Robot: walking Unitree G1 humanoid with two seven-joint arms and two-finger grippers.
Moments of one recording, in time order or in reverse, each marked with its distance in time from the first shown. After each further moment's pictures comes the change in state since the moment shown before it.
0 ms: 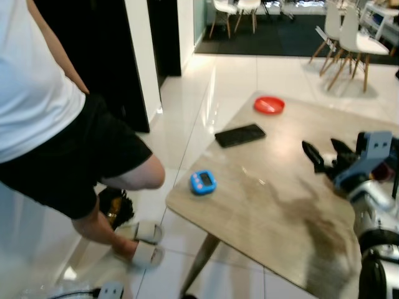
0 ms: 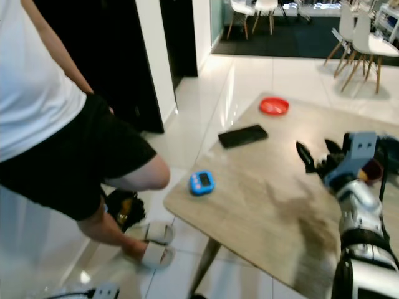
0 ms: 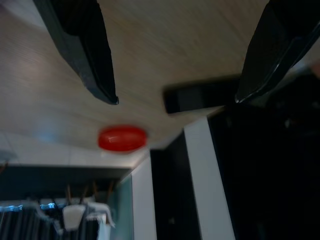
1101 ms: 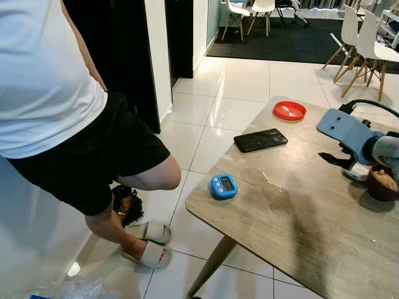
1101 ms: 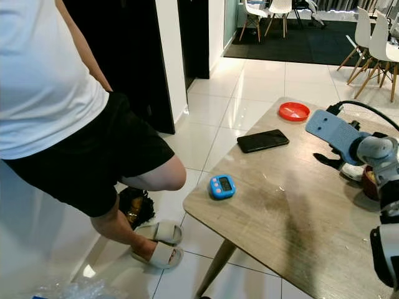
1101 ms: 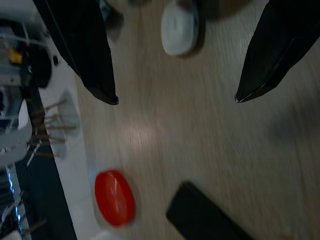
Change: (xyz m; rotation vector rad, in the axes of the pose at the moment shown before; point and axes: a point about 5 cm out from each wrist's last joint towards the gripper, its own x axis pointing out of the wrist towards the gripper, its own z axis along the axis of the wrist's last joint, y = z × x) left arm -0.001 -0.006 -0.014 -0.020 0.026 -0.006; right arm 0.025 -0.031 0.063 -0.986 0.666 0.199
